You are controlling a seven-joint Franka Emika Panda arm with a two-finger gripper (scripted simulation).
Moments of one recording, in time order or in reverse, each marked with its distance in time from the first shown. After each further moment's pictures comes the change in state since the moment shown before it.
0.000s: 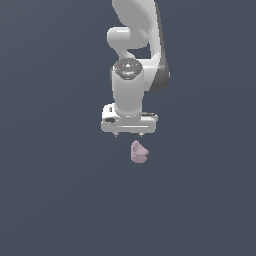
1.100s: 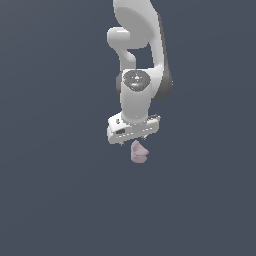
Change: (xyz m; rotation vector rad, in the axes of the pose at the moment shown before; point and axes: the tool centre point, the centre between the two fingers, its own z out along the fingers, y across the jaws) arm 0.011 -0.019 0.025 -0.012 0.006 -0.334
